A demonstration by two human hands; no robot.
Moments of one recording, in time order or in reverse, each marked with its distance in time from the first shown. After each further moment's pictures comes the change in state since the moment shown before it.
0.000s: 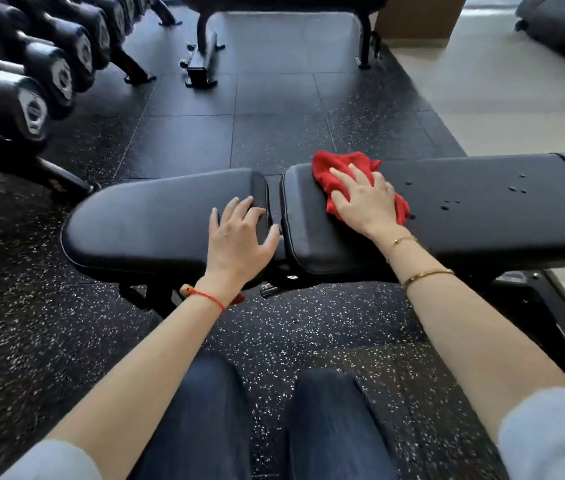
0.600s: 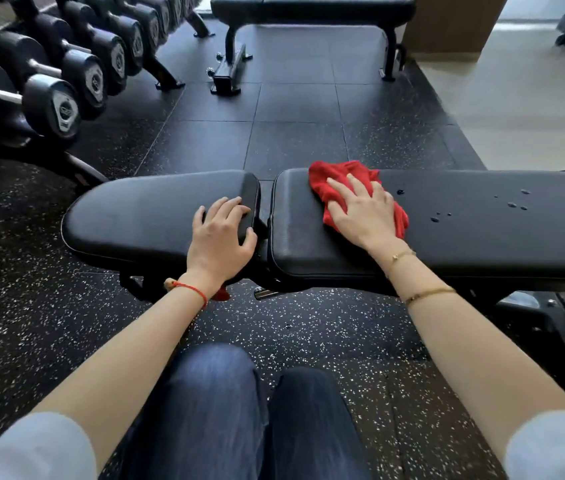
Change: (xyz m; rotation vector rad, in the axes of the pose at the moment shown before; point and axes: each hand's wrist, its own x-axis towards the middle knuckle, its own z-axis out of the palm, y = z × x) left_hand -0.004 0.002 0.005 0.099 0.084 -0.001; right_hand -0.002 0.027 0.002 -0.012 0.009 -0.103
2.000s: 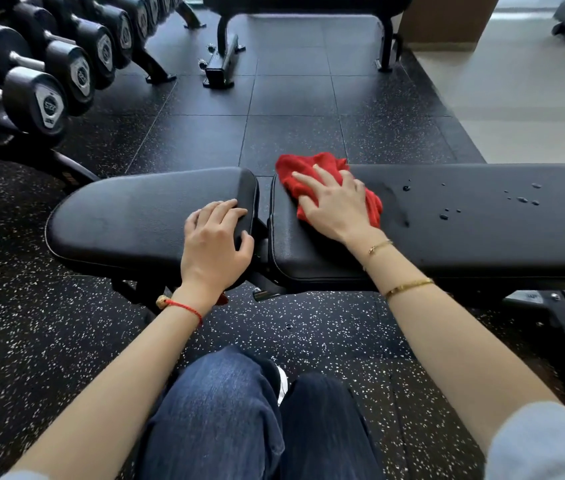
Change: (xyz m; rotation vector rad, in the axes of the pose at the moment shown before) left_hand -0.005 -0.003 0.004 0.054 0.086 0.014; right_hand 0.013 -0.045 0.005 0.006 -0.017 -0.114
